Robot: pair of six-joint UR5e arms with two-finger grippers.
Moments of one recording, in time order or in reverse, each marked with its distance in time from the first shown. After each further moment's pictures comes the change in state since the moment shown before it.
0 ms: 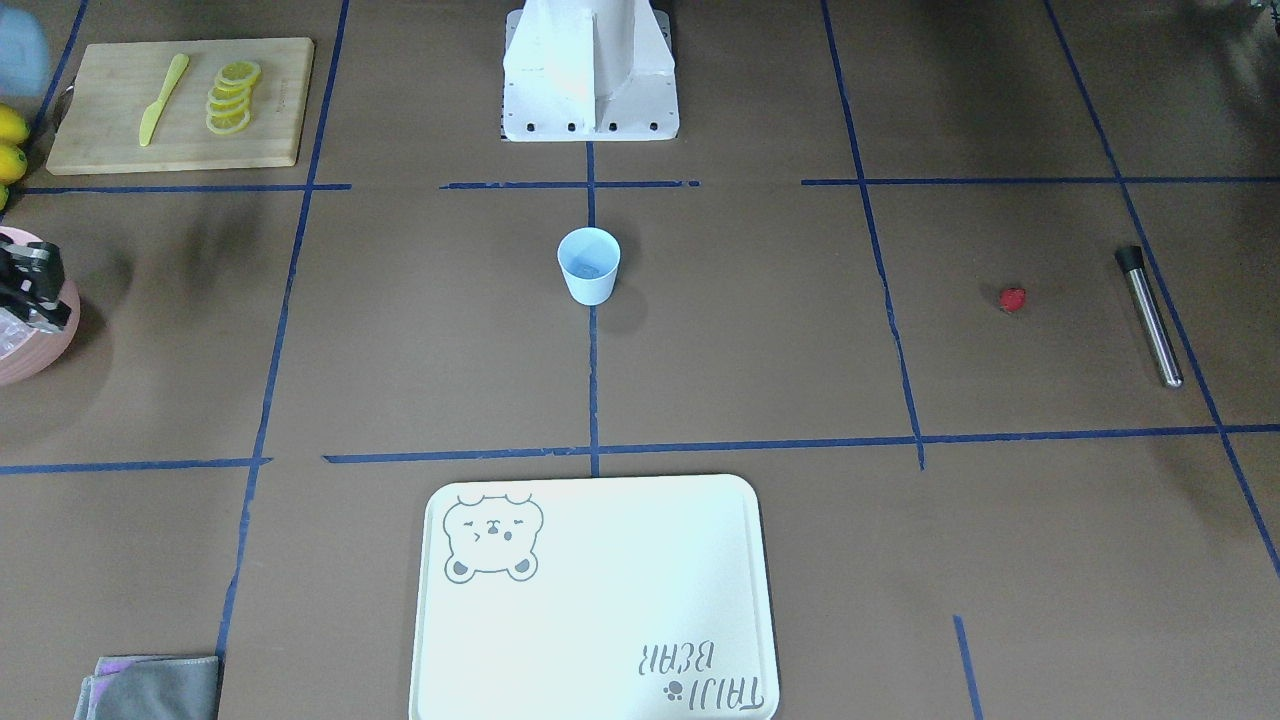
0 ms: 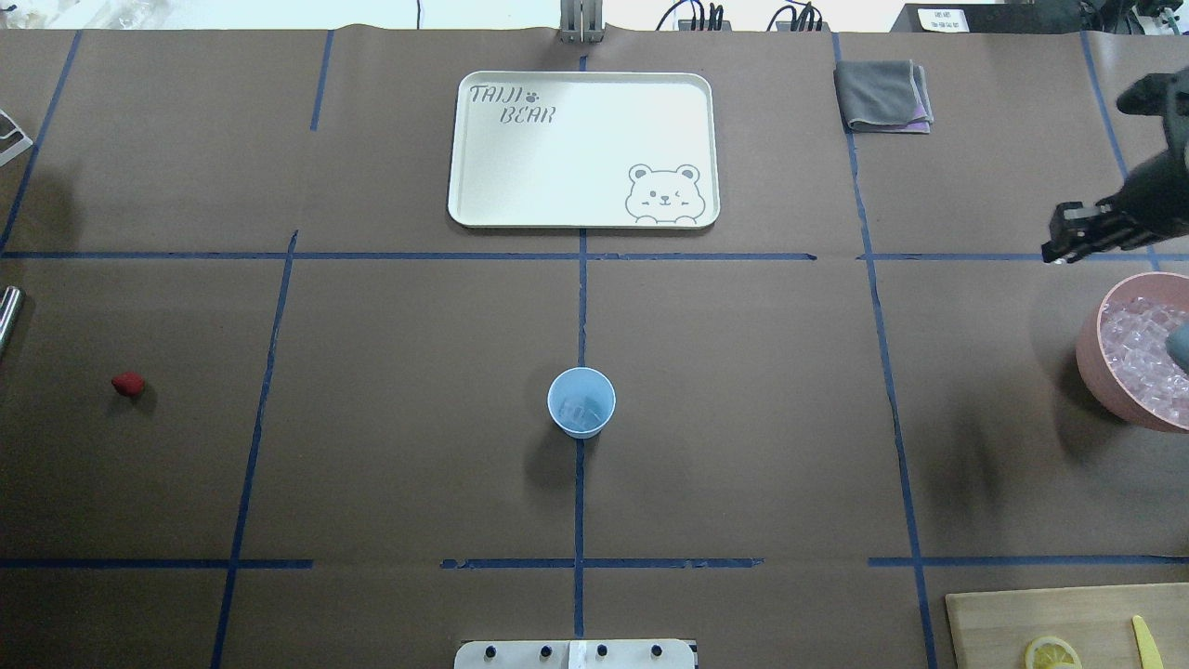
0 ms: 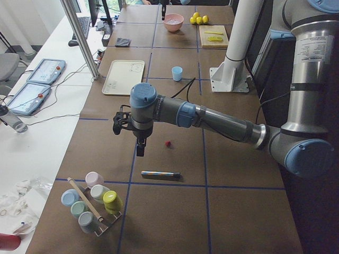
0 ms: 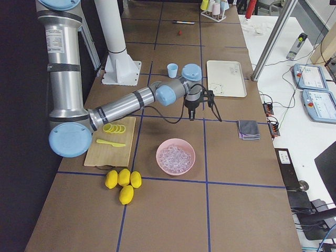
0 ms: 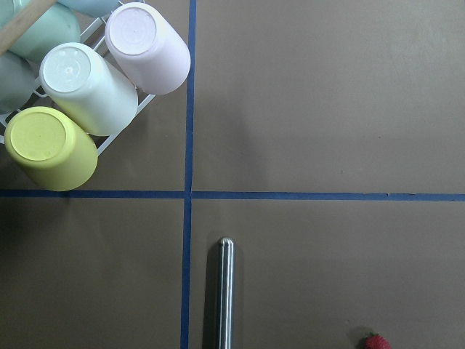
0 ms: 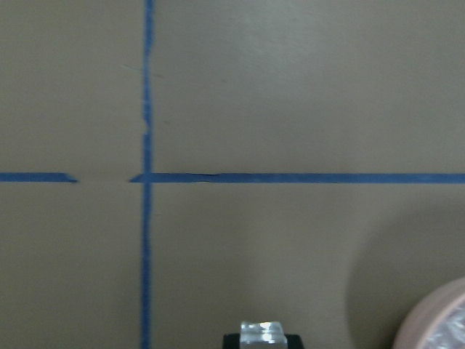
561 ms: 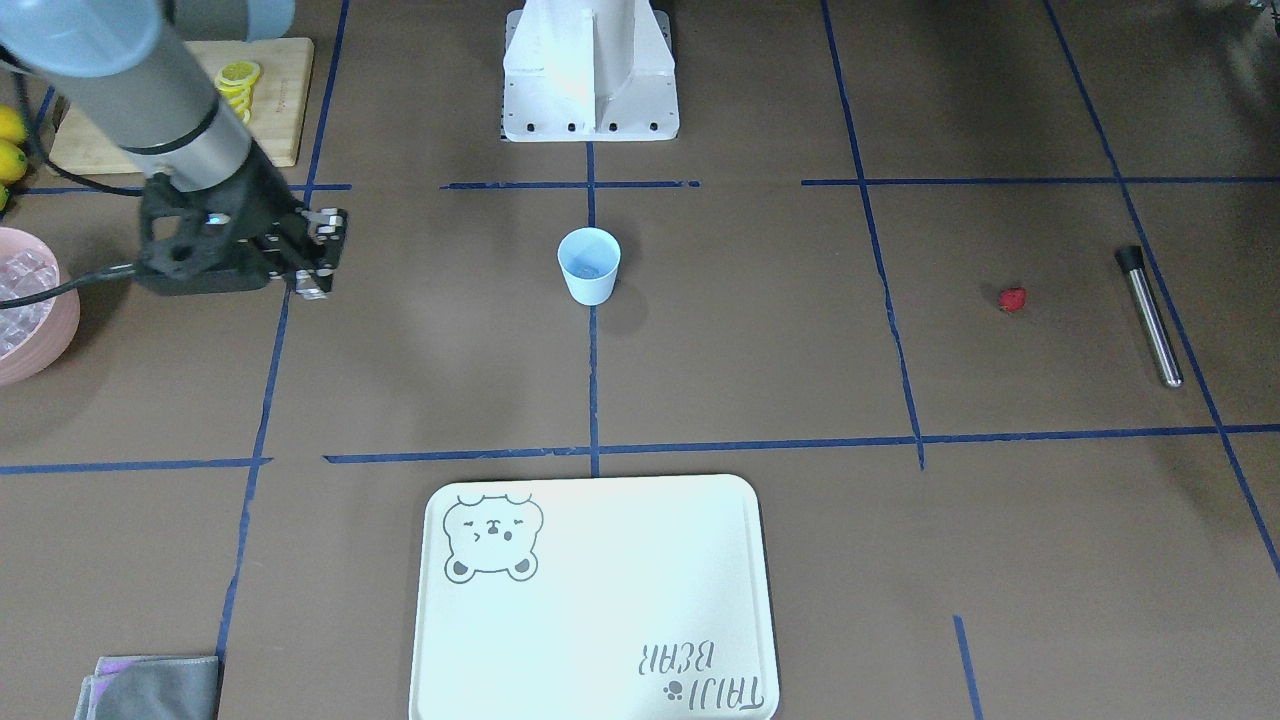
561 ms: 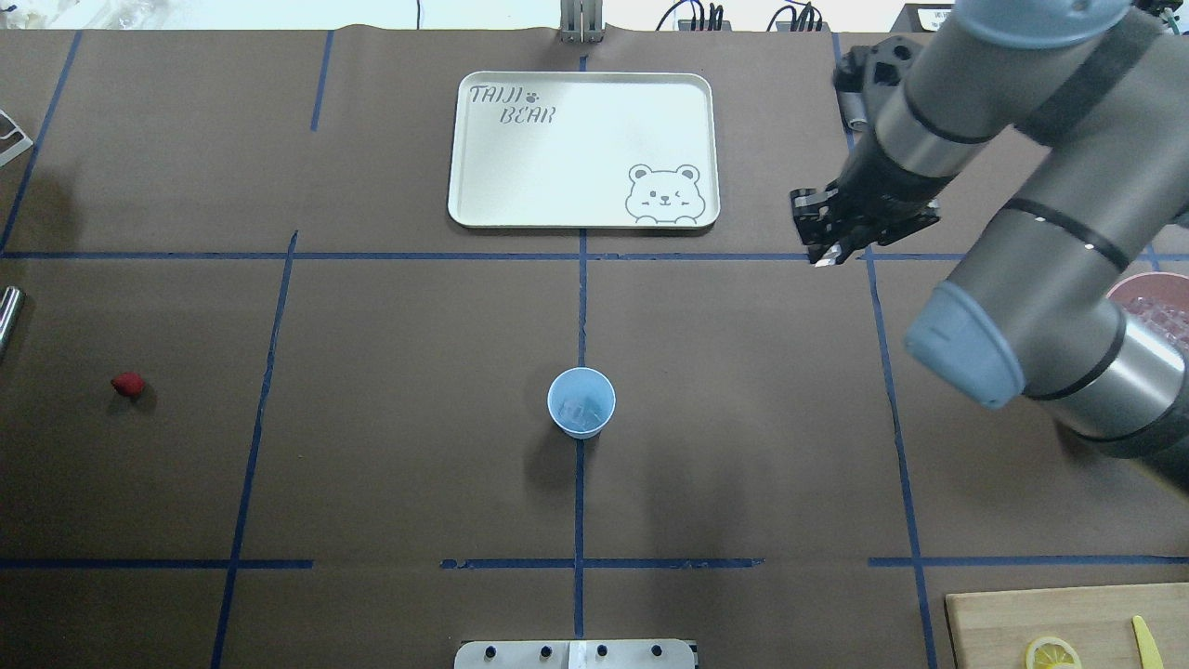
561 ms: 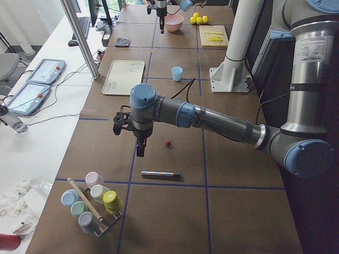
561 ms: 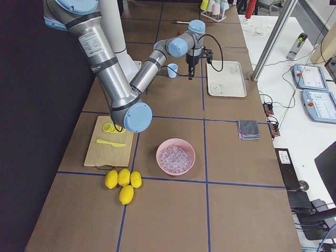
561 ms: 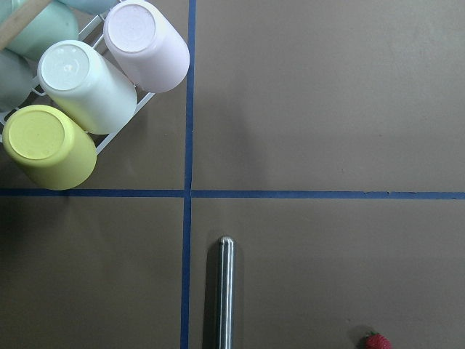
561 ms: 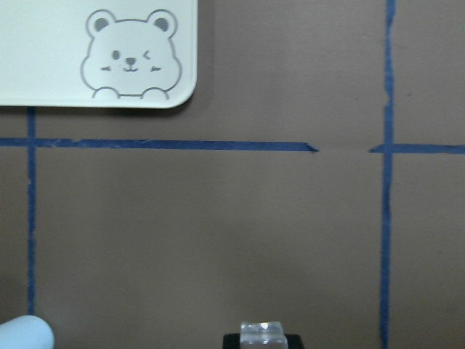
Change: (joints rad) left arm 0.006 0.000 0.002 -0.003 0.001 0.001; right arm -0.278 0.418 -0.002 -0.309 -0.085 0.247
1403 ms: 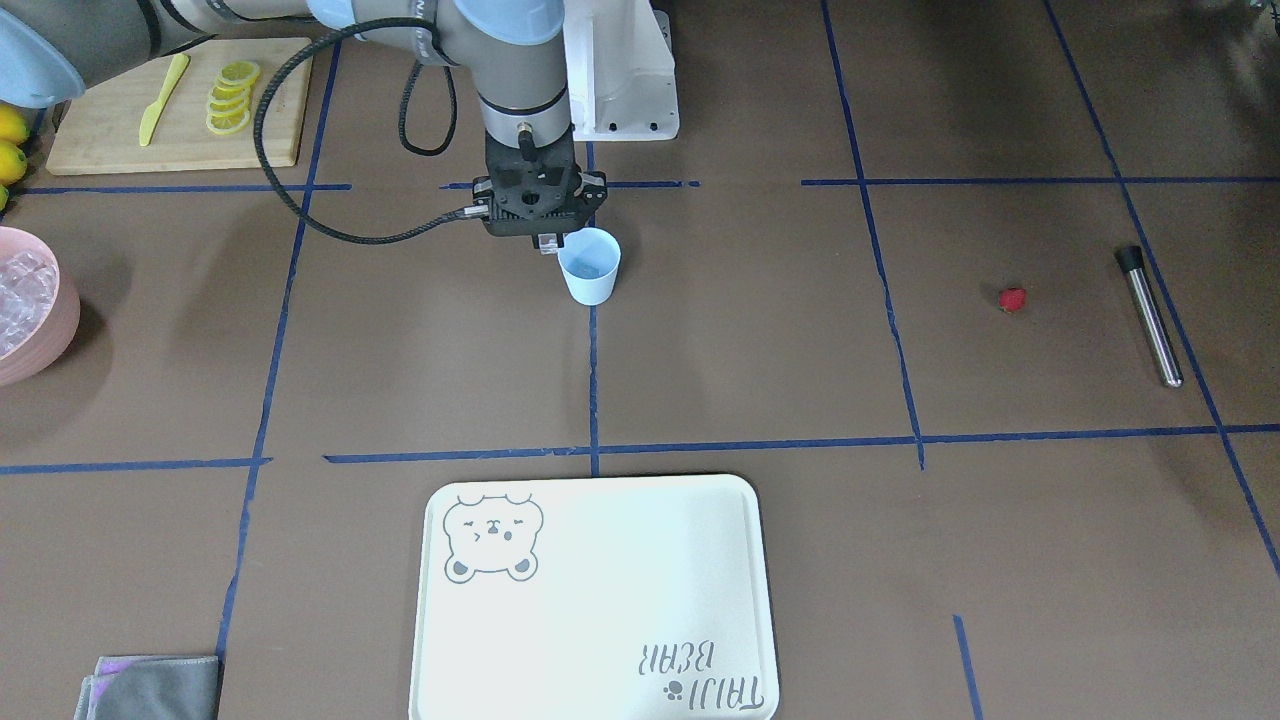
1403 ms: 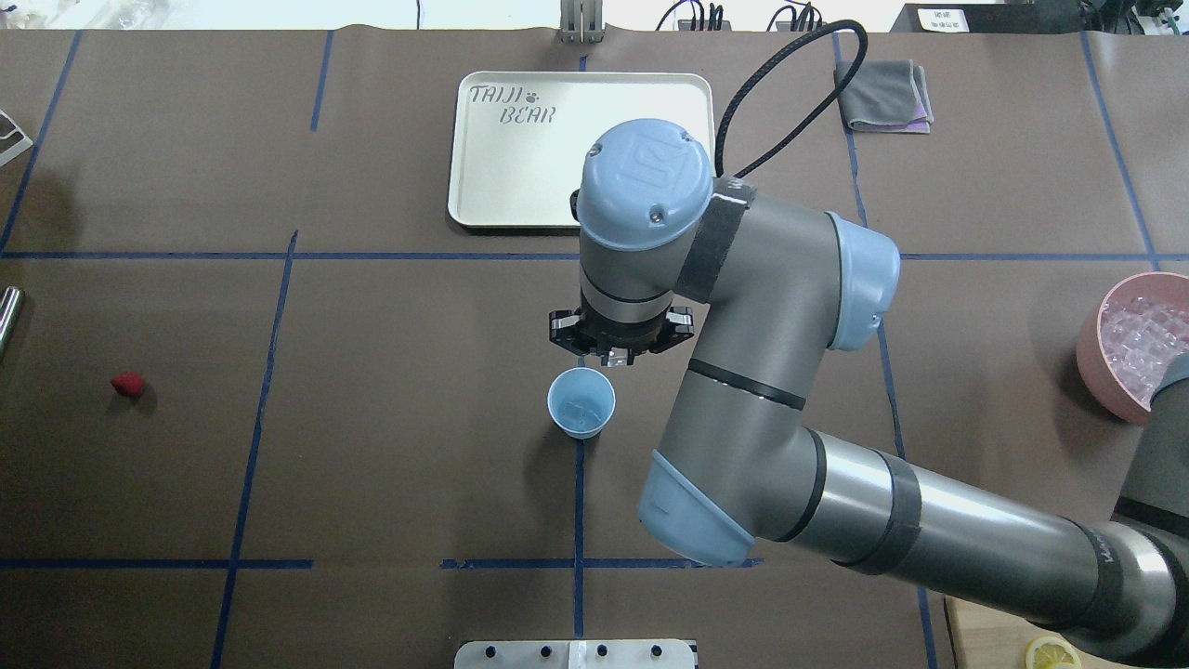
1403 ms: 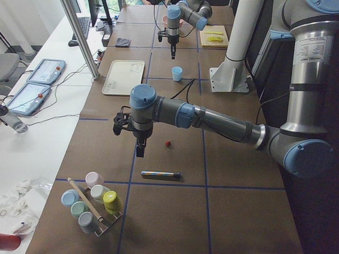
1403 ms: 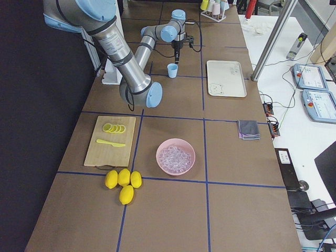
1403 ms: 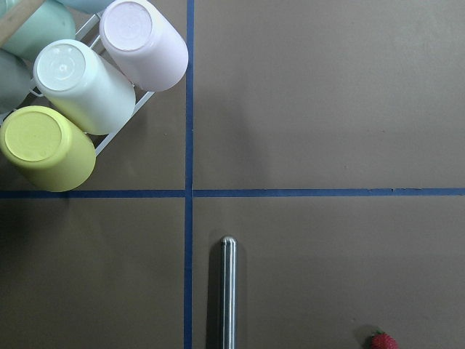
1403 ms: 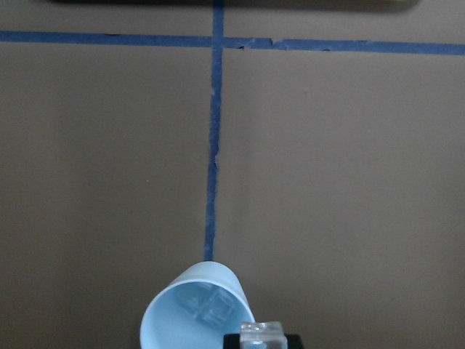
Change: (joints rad) left arm 0.009 0.000 0.003 -0.003 0.013 0.007; right arm -0.313 0.268 -0.201 0.016 -0.219 0.242
